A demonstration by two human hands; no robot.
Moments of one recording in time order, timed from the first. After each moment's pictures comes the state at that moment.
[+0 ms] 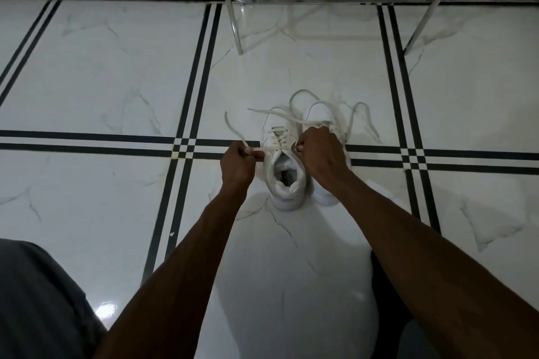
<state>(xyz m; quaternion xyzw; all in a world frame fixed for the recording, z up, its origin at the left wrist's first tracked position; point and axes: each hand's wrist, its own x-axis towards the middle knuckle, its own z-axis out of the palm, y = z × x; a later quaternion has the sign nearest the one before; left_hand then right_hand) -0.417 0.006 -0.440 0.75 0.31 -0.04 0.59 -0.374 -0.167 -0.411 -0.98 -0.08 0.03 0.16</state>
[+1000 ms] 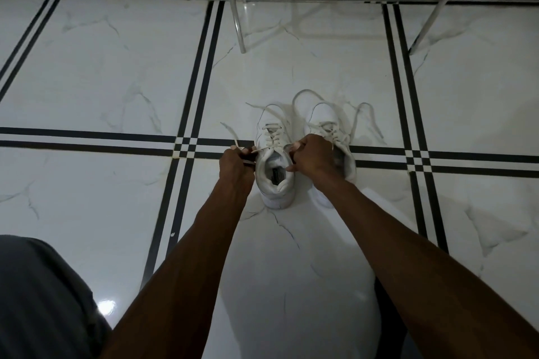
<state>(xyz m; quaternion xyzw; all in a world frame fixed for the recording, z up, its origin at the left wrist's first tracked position) -0.397 0.008 -0.436 0.27 0.48 0.02 0.83 -0.373 -0.145 -0.409 -0.91 0.11 0.19 0.35</state>
